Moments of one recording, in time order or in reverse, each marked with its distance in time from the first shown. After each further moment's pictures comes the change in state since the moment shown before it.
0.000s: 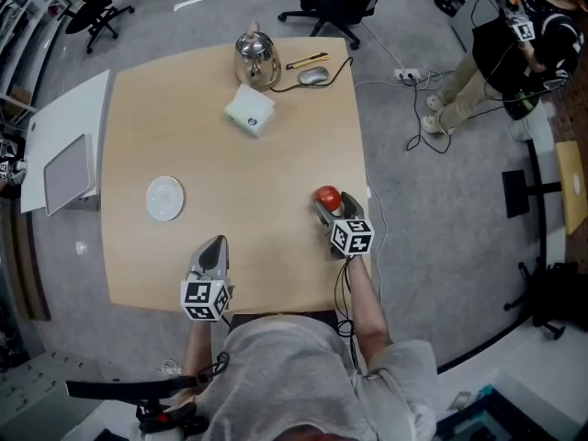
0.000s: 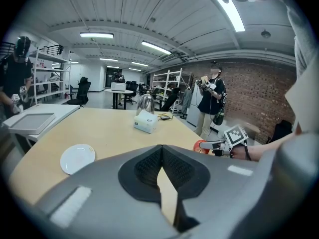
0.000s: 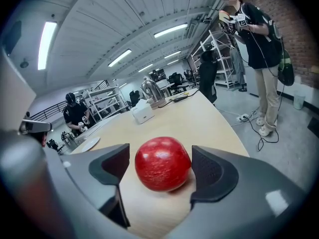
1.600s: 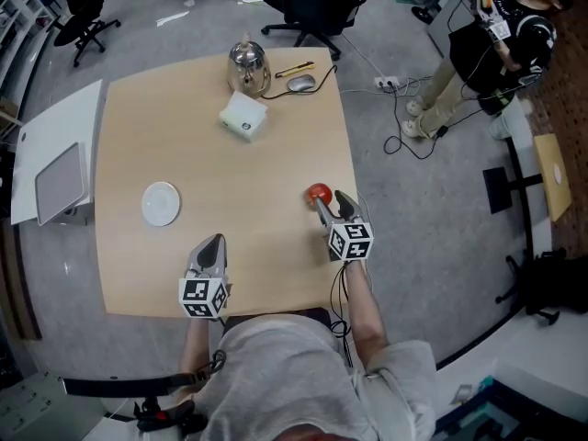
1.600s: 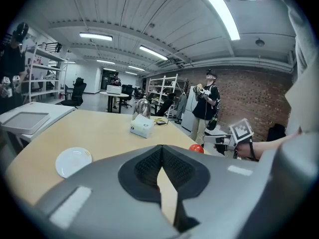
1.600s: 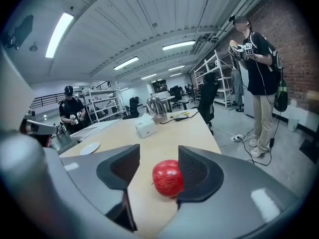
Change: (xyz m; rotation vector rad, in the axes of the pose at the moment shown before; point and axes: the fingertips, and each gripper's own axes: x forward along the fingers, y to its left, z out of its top) left arm -0.012 -0.001 0.007 -0.004 -0.062 -0.072; right arm -0.053 0.030 0.047 -0.126 -0.125 -0.071
